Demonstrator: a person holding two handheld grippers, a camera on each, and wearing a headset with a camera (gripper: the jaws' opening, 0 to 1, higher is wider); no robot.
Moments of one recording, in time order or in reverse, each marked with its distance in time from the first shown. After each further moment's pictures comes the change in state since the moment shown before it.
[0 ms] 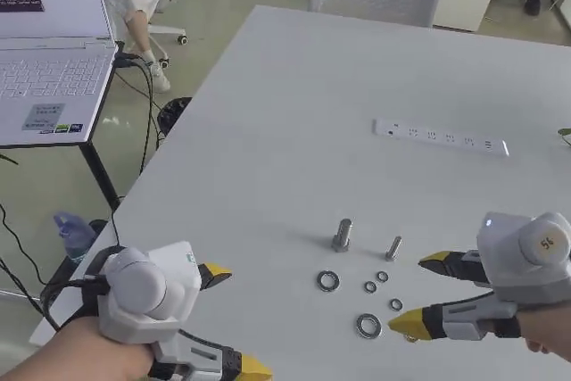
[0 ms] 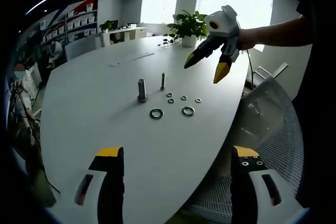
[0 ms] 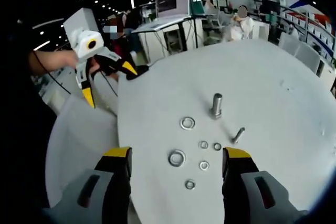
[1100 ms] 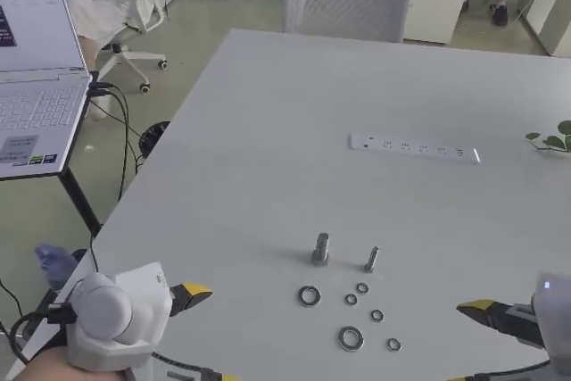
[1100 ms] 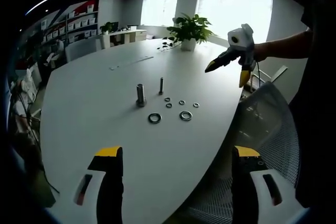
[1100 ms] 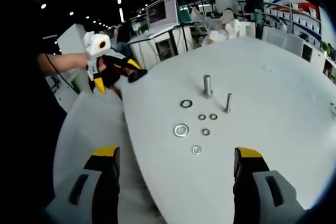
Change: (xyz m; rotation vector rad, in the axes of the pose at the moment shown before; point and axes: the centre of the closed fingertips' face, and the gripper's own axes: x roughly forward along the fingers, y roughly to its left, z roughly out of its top) left arm -0.004 -0.004 0.008 -0.010 -0.022 -0.004; right arm -0.054 0.011 -0.055 0.103 -0.103 -0.043
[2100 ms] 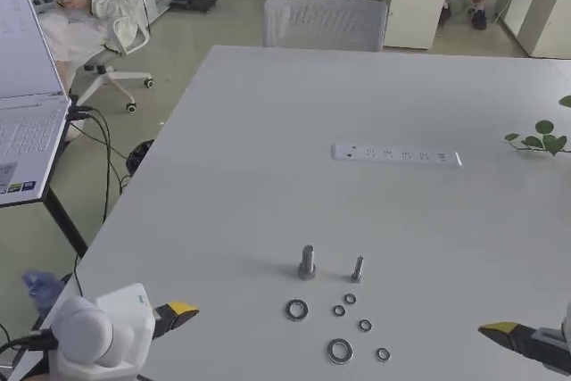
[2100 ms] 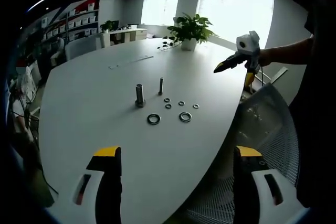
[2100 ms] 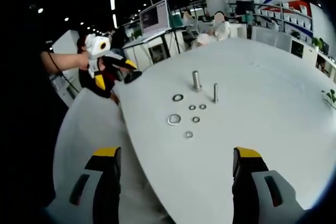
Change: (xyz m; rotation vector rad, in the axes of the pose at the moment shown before) left arm 0.004 -0.002 0.004 -0.013 0.004 -0.008; right arm -0.034 -0.007 -0.032 0.045 -0.044 -0.039
